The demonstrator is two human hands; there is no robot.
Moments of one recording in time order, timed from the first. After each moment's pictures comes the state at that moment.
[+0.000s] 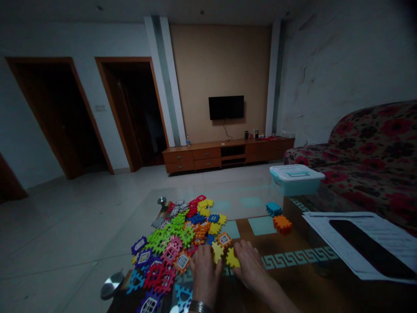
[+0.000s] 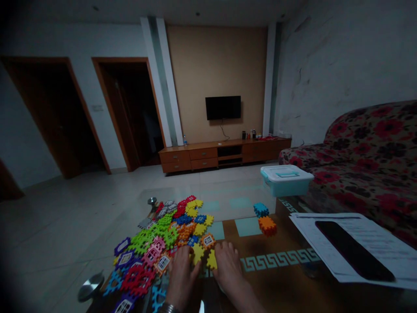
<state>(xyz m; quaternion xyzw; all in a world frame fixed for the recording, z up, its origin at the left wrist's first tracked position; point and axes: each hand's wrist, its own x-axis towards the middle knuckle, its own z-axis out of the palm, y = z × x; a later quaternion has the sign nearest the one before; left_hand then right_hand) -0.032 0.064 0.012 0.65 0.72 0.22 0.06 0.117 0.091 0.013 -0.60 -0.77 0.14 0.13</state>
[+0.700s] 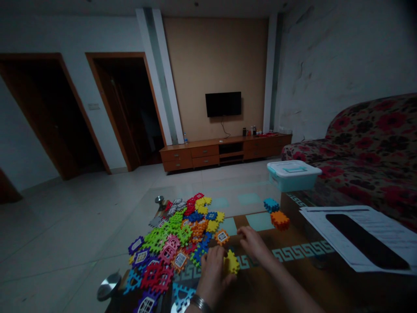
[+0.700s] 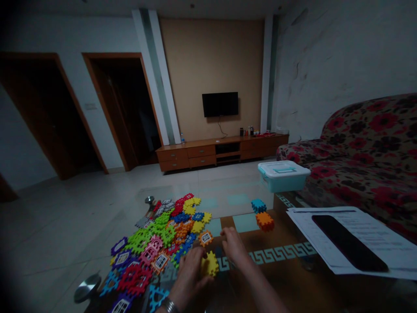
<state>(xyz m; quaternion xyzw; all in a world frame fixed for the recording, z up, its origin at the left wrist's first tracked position) -0.015 0.061 0.030 0.73 0.63 0.15 0.21 0.151 0.155 -0.030 -0.57 -0.73 0.22 0.30</state>
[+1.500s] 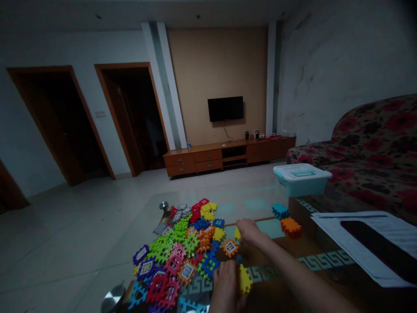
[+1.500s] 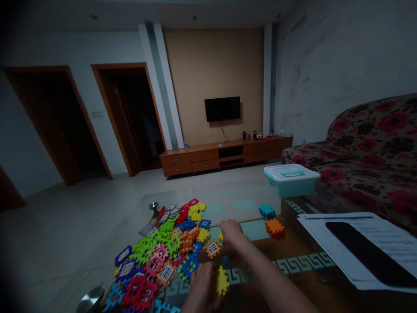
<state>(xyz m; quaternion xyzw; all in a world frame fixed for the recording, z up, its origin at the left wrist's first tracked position) -0.019 0.072 -0.002 0.75 0.61 0.10 0.24 0.117 0.207 0.027 -0.58 -0.80 0.13 0.07</state>
